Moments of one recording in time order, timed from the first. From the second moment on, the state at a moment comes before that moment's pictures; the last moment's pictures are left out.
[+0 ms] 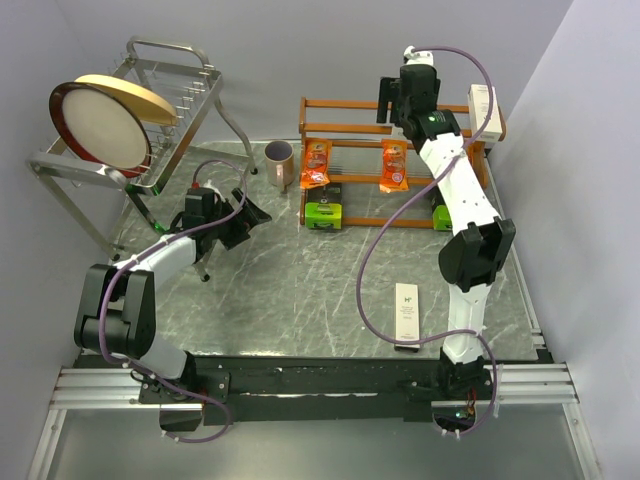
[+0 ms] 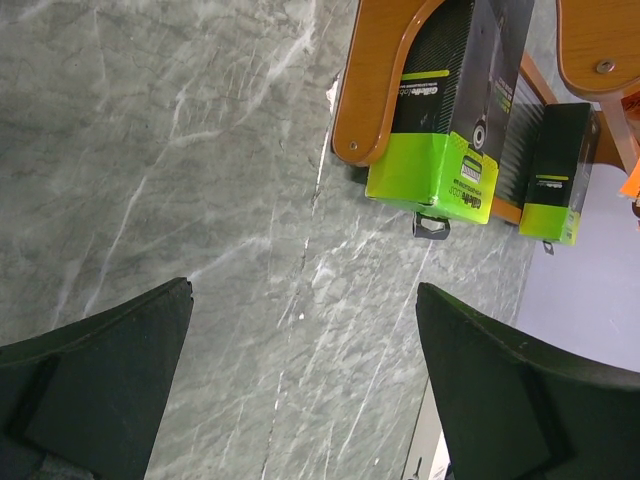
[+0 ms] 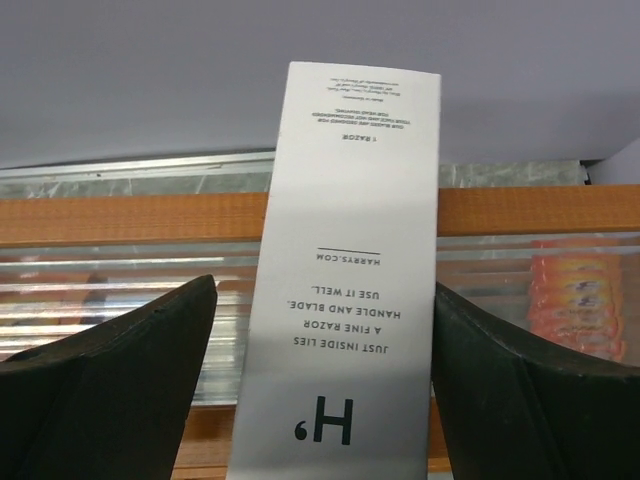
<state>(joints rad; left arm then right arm) -0.16 1.52 0.83 0.06 0.34 -0.83 0.26 2.06 2.26 -0.61 0.33 0.11</state>
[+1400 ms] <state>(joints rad) -0.33 1.52 0.83 0.02 0.30 -0.72 0.34 1.16 1.16 -0.90 -0.25 0.00</state>
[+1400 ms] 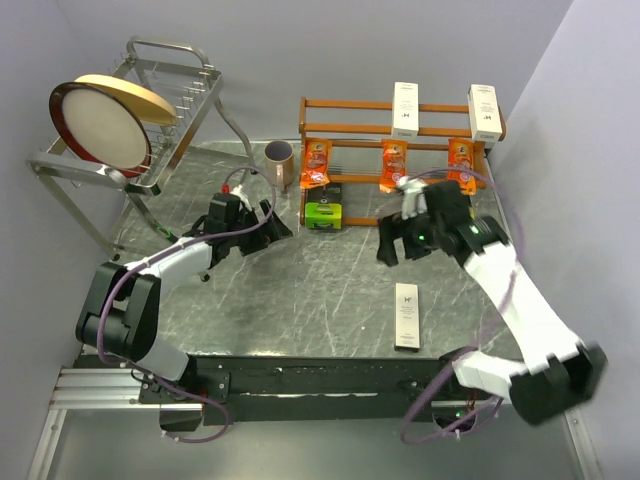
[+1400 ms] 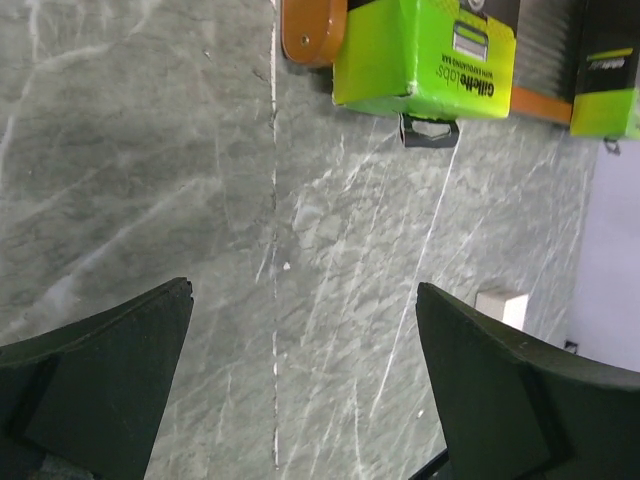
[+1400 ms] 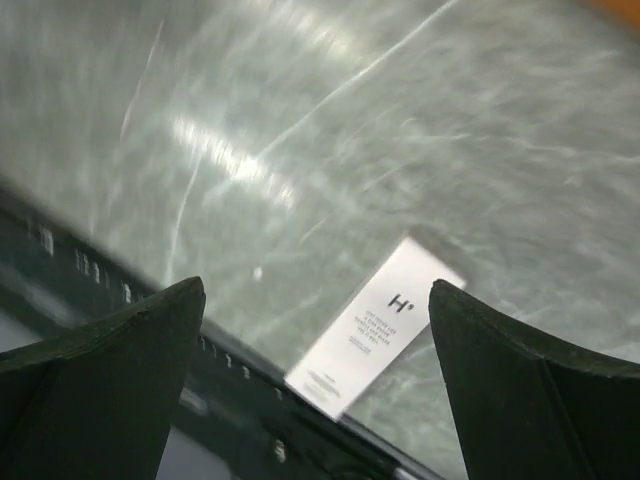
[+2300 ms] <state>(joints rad) -0.31 1.45 0.76 0.02 0.31 -0.56 0.31 1.34 0.86 -1.18 -0.33 -1.91</state>
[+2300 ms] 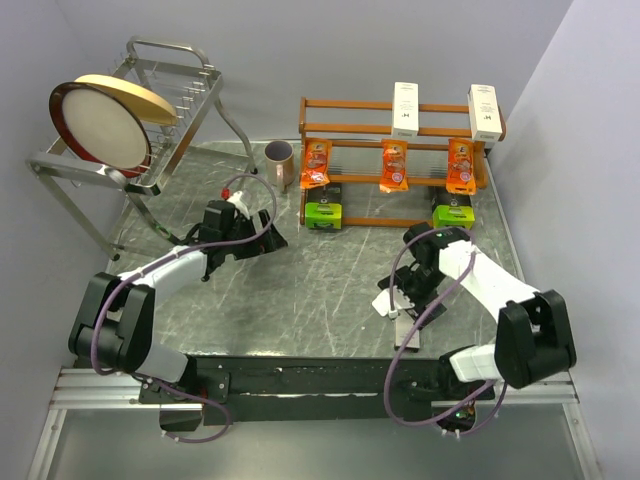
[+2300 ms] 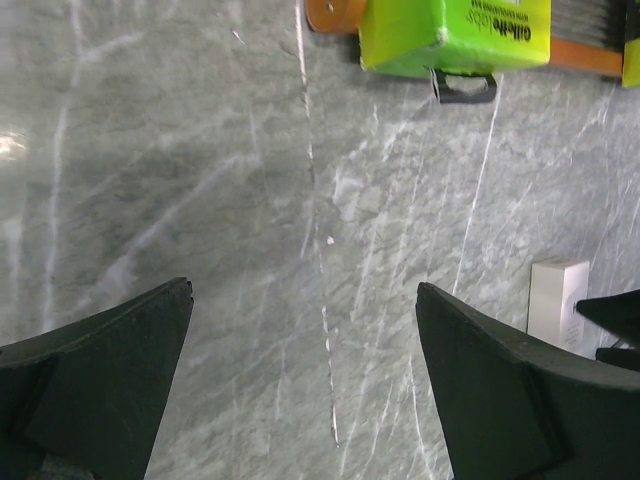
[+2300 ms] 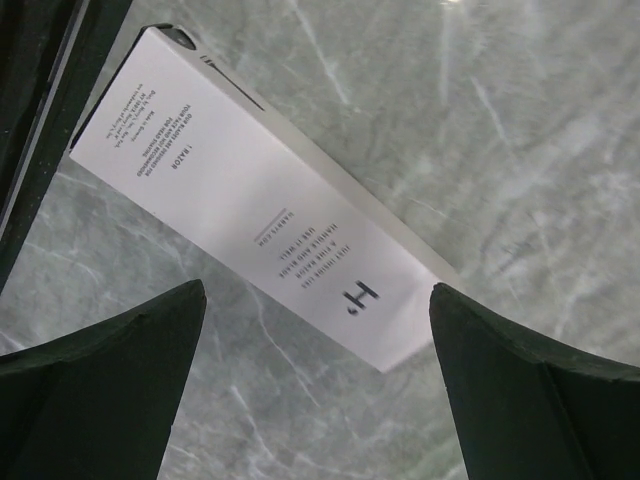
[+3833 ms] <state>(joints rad) -0.26 1.53 0.80 0.04 0.32 -0.58 0.36 1.47 0.83 -1.11 -0.59 -1.95</state>
